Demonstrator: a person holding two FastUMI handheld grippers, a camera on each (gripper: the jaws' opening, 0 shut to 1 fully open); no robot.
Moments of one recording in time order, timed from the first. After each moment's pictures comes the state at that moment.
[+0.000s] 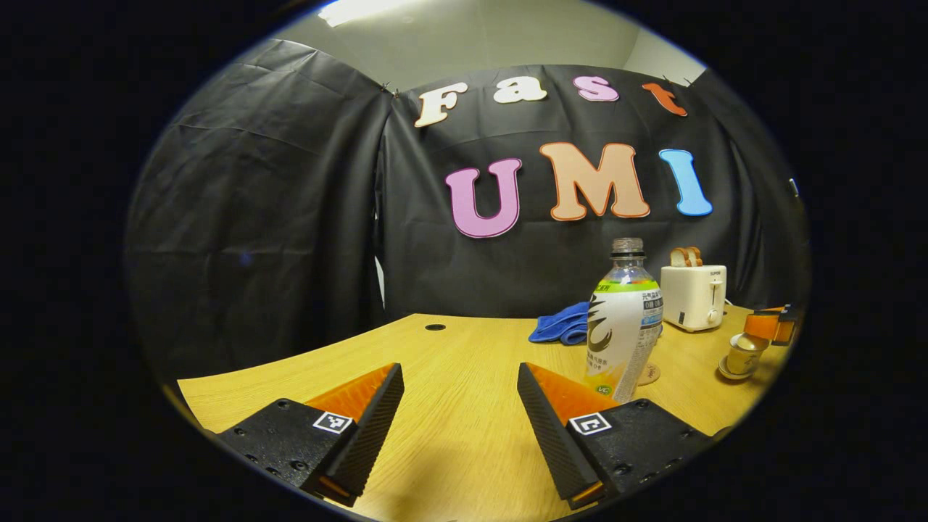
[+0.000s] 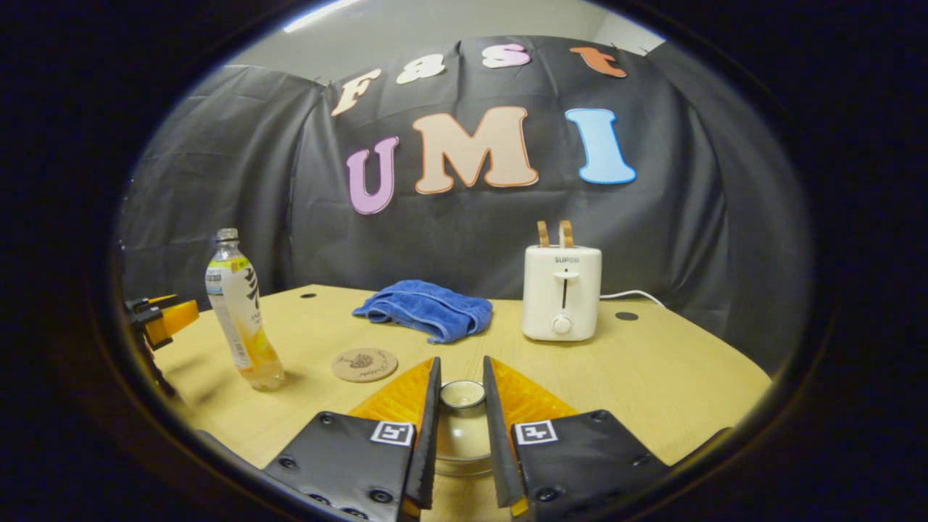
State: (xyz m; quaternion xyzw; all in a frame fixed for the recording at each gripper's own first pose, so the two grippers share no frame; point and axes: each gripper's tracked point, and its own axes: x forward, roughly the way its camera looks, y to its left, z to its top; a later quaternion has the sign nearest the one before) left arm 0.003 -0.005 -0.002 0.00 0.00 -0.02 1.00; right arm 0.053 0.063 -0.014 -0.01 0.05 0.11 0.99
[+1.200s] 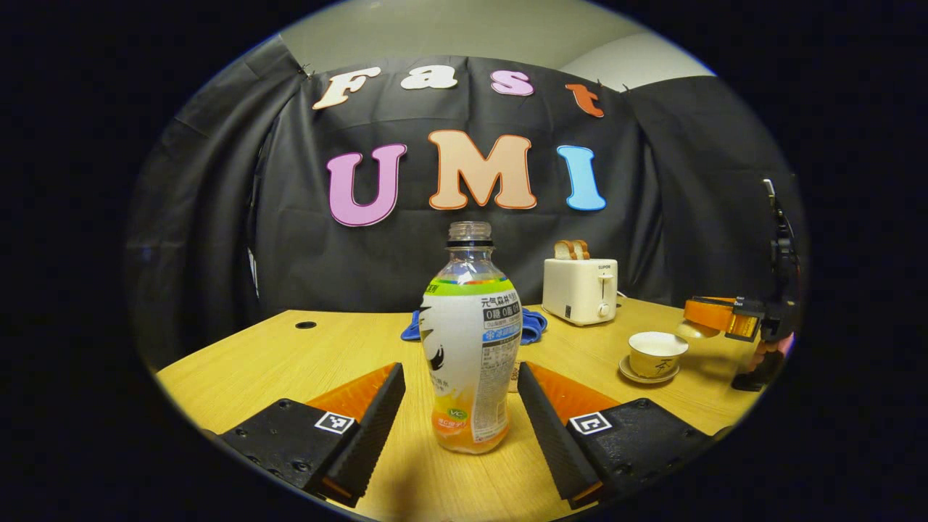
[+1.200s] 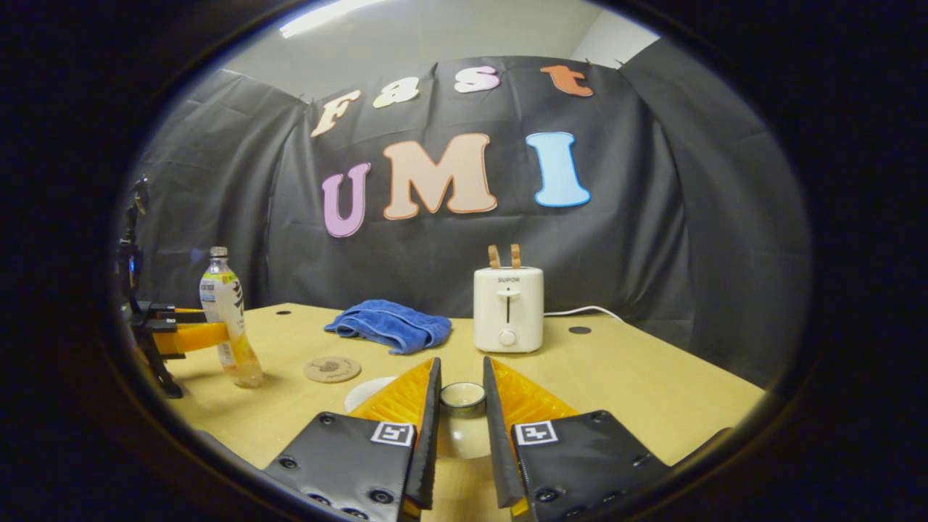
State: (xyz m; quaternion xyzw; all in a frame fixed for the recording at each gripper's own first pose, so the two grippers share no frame) left arm 0.016 -0.134 -0.008 -0.01 0.02 -0.25 0.97; right arm 0.028 -0.006 0.000 0.00 0.00 0.05 1.00
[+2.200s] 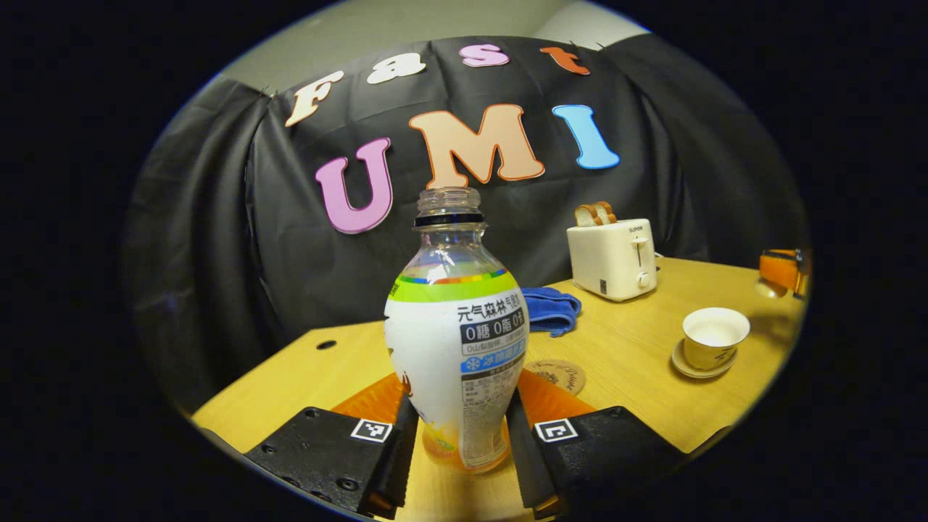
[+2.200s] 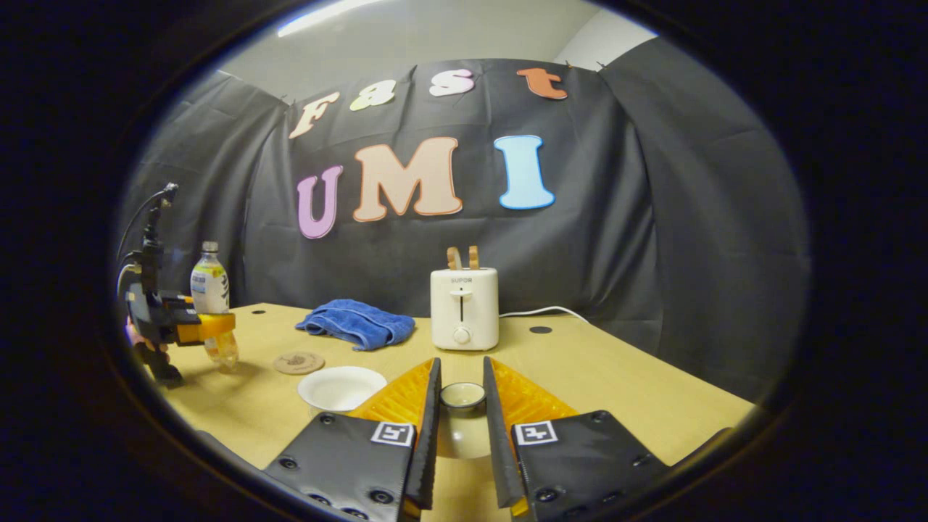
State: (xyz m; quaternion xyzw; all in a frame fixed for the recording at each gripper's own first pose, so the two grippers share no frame) left arm 0.065 -0.159 -0.001 0.13 0.03 -0.19 0.97; right arm 0.014 -0.063 0.004 0.00 0.00 0.00 1.00
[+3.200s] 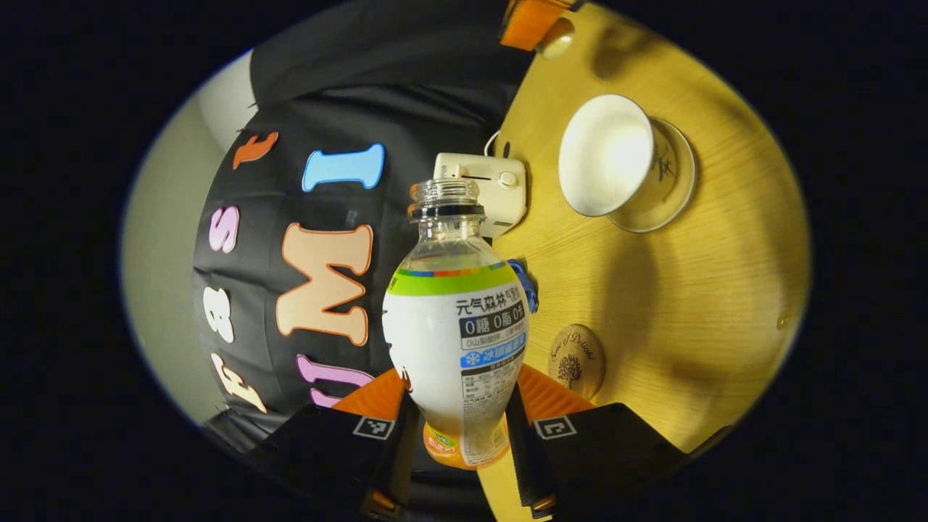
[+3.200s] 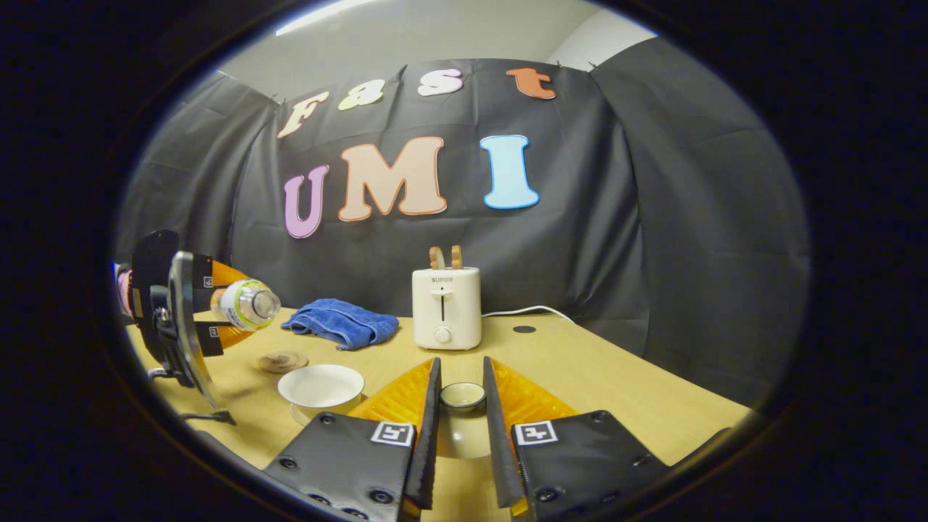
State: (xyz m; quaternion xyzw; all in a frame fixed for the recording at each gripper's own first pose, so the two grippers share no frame) left arm 0.056 -0.252 0.000 0.67 -0.10 -0.23 0.69; right arm 0.015 -0.081 0.004 0.00 0.00 -0.02 1.00
